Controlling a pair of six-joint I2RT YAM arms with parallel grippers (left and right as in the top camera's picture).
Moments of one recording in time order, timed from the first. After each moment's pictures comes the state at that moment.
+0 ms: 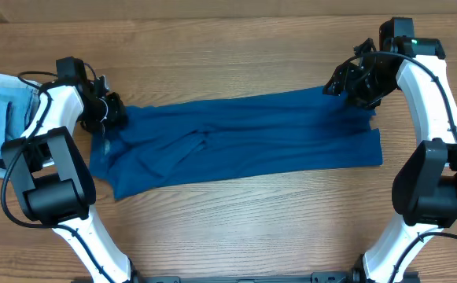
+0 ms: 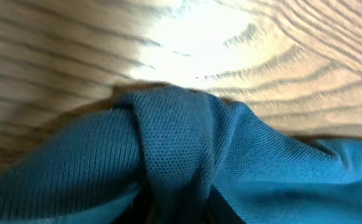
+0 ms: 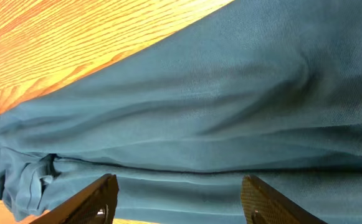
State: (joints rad) left arm 0.26 2.12 1.51 -0.78 0.30 -0.13; right arm -0.10 2.02 1.77 -1.15 -0.41 0.18
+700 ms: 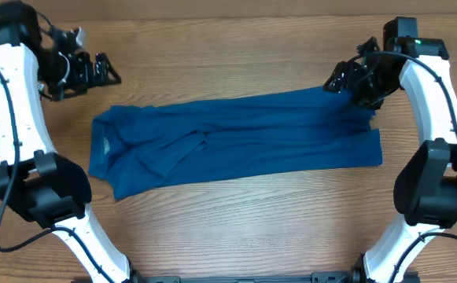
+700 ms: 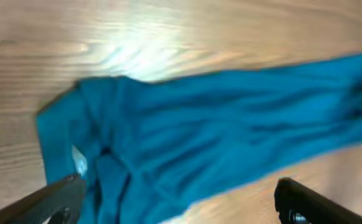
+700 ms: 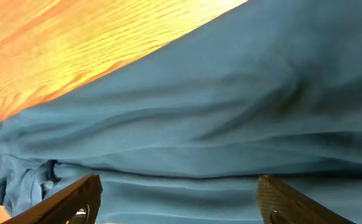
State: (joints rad) left arm 0.30 2.14 2.30 -1.60 0.48 0.19; right arm -0.13 2.02 1.77 -1.13 -0.43 0.18
